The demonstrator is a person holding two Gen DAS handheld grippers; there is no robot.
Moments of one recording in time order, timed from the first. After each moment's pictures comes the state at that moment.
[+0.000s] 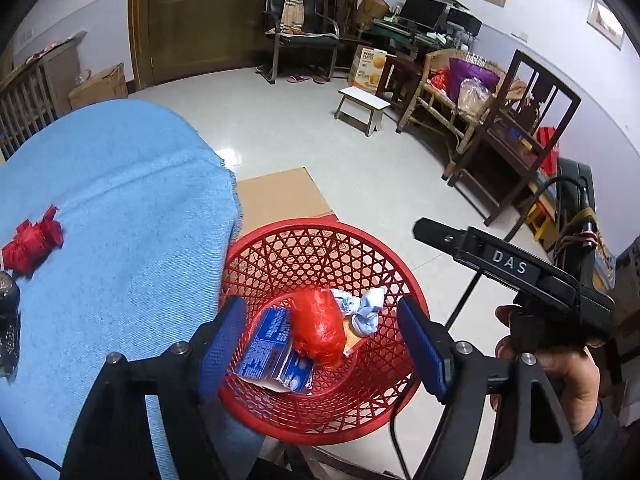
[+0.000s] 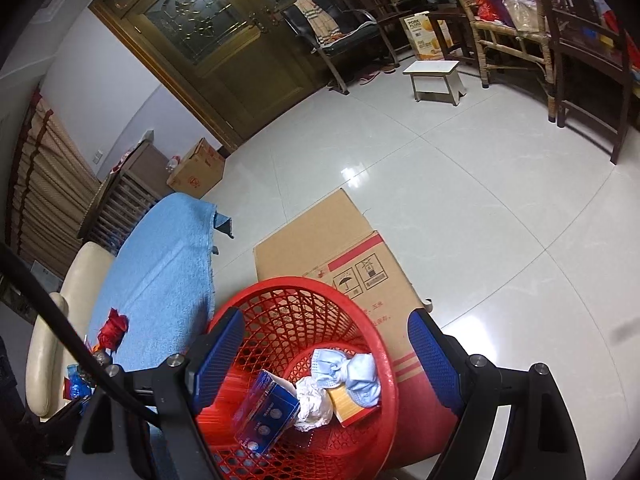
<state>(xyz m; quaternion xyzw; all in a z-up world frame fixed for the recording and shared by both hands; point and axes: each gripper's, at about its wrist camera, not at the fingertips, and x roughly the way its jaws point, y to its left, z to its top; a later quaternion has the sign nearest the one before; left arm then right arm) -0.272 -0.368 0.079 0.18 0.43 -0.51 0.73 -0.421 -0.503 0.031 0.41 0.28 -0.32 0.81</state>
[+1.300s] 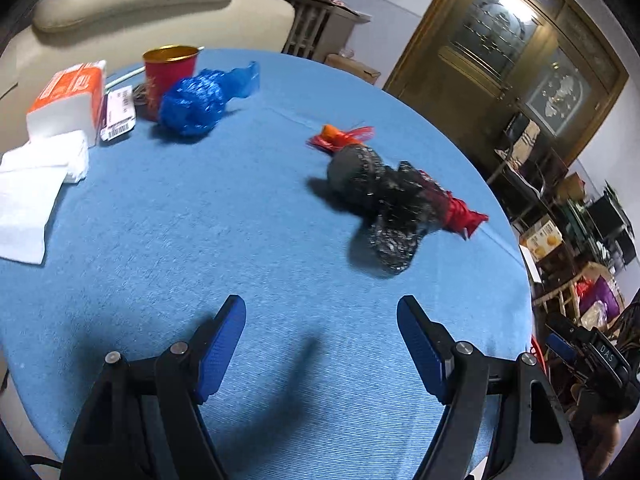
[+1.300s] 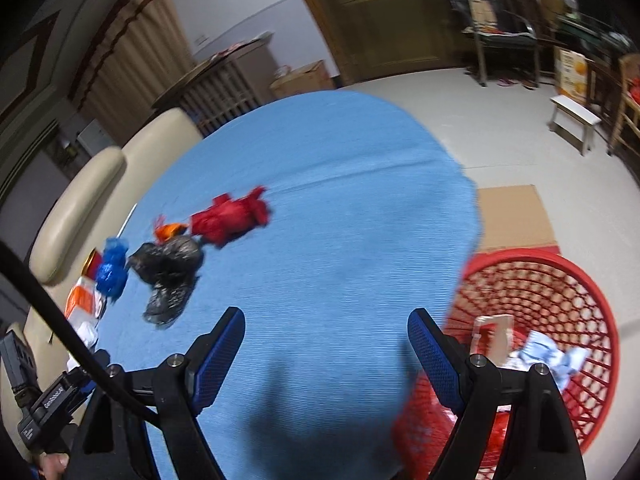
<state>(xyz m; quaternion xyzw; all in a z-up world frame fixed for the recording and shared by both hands) -0.121 -0.029 0.053 -0.11 0.46 -0.19 0.86 -0.225 -0.327 0.066 0.27 0.38 -0.13 0.88</state>
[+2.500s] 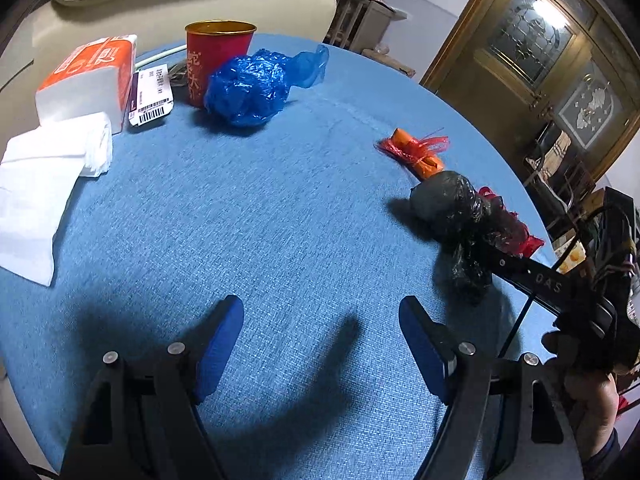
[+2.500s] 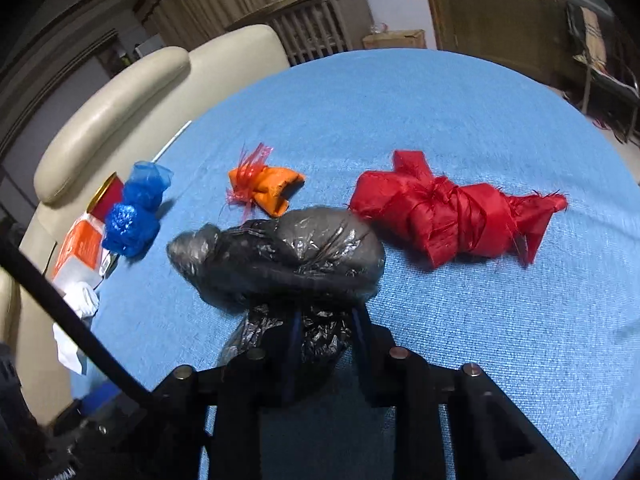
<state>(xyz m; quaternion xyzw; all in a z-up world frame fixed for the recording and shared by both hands) -0.074 -0.004 0.027 -0.11 0.48 -0.14 0.86 -0.043 -0.202 0.024 0.17 0.44 0.00 0.88</state>
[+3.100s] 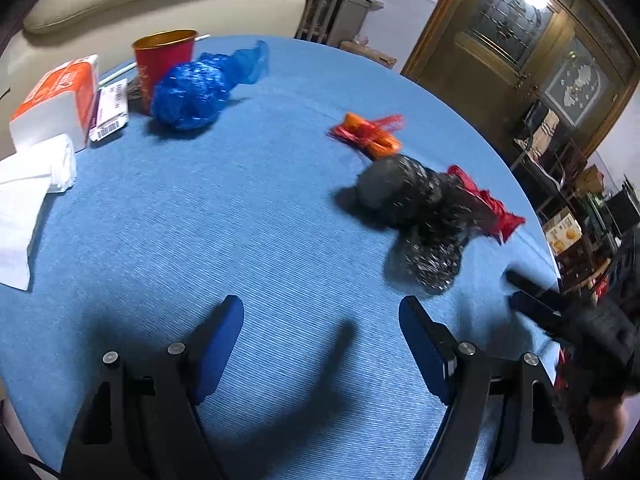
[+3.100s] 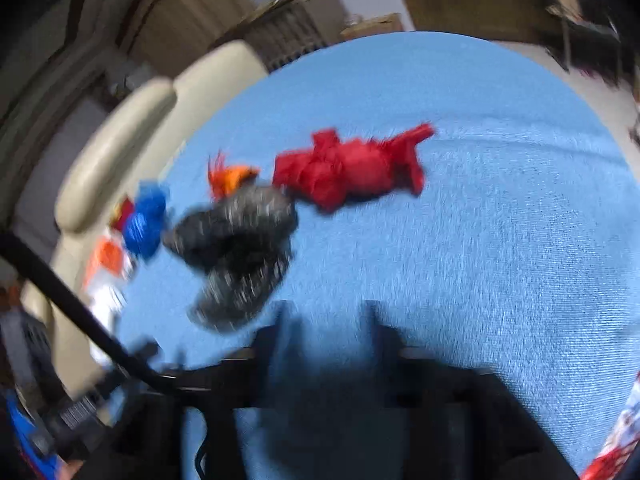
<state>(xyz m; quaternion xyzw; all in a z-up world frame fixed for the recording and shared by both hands) -0.086 -0.050 0.032 -0.07 0.48 -0.17 0.86 -0.112 -0.270 0.026 0.28 0.42 0.00 0.86</state>
